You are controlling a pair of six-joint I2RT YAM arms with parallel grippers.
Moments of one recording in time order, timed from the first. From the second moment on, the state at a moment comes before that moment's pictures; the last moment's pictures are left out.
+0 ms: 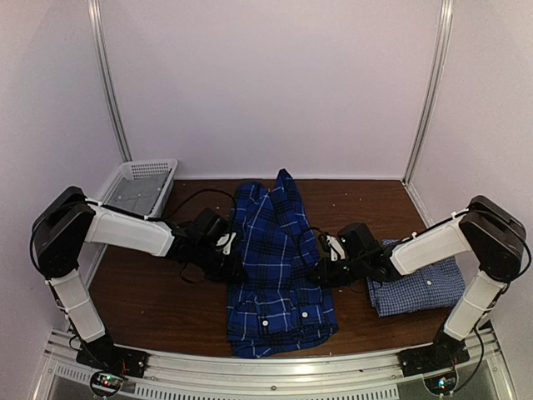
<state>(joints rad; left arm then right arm) -0.79 1.77 0.96 -0.16 0.31 -0.69 0.72 1.67 0.66 0.24 -0.30 0.71</state>
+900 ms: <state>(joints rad) -0.27 1.46 1.26 -0.53 0.04 -0.48 0.36 1.40 1.05 -0.24 -0.11 0.46</state>
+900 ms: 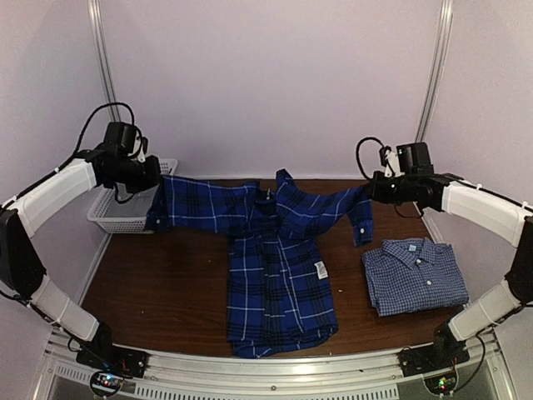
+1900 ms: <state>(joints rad) 0.09 1.85 2.07 -0.79 0.21 -0.32 -0.14 1.67 1.61 -0.46 -0.01 0.39</state>
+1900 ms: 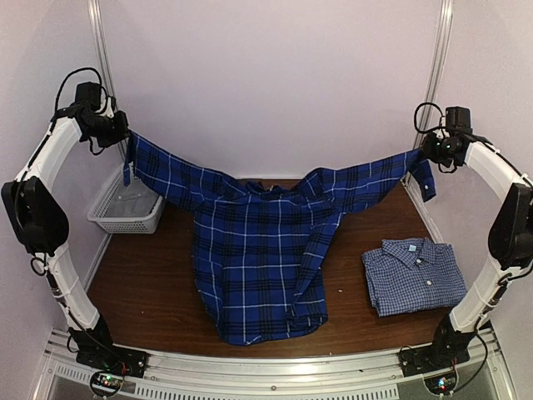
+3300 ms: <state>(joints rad) -0.22 1.73 1.66 -0.70 0.06 -0.26 0.66 1.49 1.08 -0.39 -0.04 0.43</state>
